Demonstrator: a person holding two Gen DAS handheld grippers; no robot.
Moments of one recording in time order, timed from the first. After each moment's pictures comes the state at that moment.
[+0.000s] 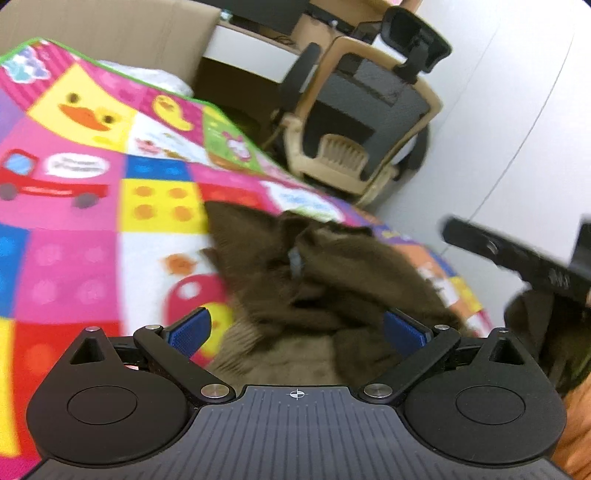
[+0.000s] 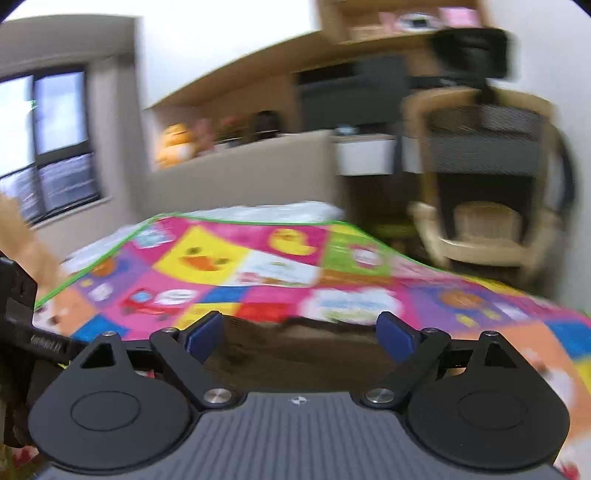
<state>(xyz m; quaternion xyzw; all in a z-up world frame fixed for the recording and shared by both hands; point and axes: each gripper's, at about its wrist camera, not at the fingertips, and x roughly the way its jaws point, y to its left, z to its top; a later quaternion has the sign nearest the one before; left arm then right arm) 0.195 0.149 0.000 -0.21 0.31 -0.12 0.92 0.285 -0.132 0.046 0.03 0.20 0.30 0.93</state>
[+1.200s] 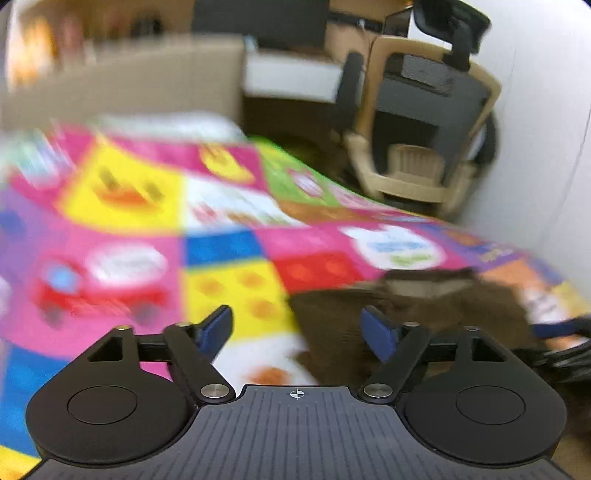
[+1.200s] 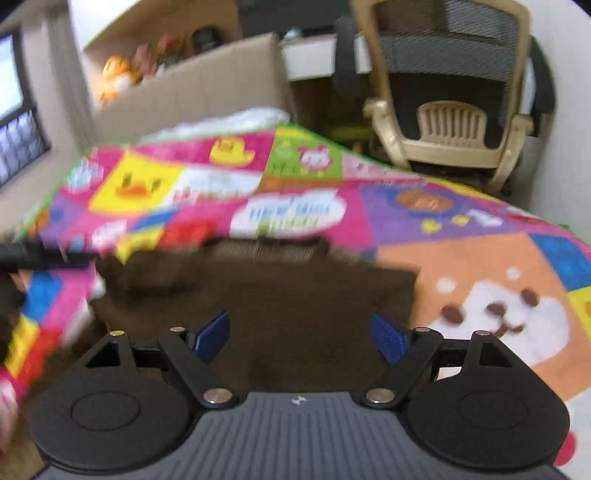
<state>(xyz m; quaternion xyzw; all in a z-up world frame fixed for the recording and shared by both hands) 0.276 0.172 0.009 -0.15 0.34 -0.03 0.93 0.364 -0.140 0.016 0.03 0.35 0.24 0.90</state>
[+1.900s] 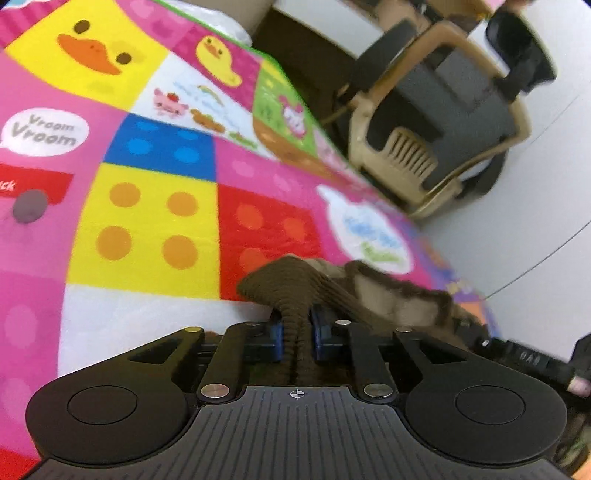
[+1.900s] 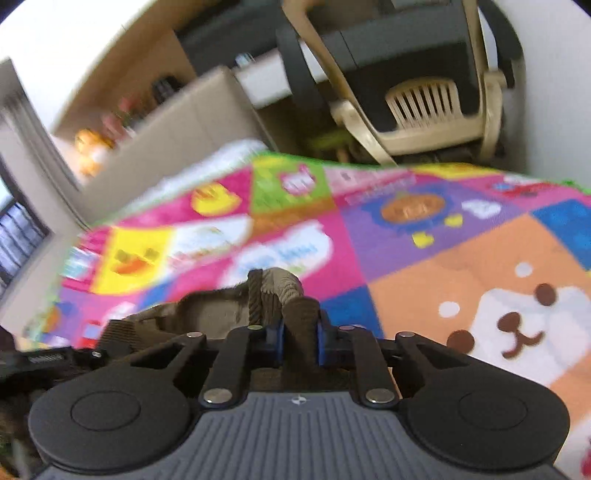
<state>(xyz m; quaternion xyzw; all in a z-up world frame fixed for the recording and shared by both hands) 0.317 0.173 -0.025 -0.29 0.36 -0.05 0.89 0.392 -0.168 0.026 0.16 0.35 0.24 0.89</state>
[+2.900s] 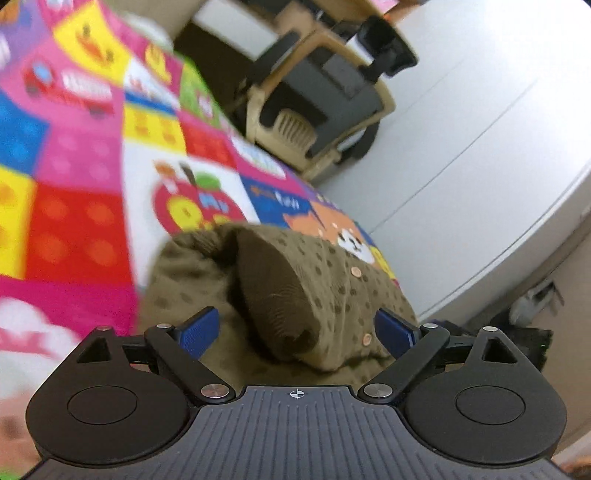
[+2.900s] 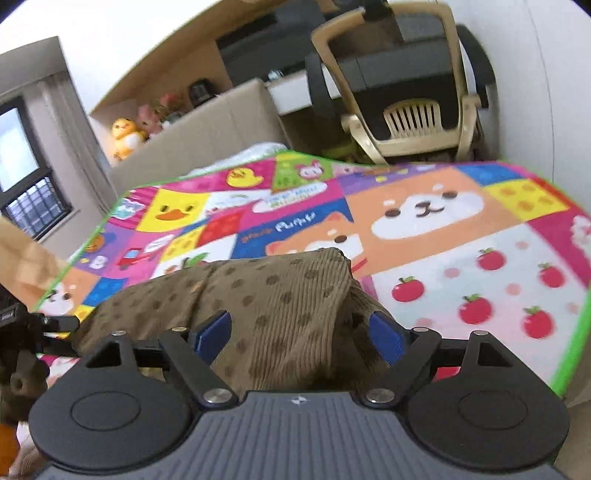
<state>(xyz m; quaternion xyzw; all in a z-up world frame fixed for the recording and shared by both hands) 0.089 0.162 -0.028 -0.32 0.34 -0.20 0.86 0.201 -0.233 0.000 0.12 0.33 0.25 0.90</state>
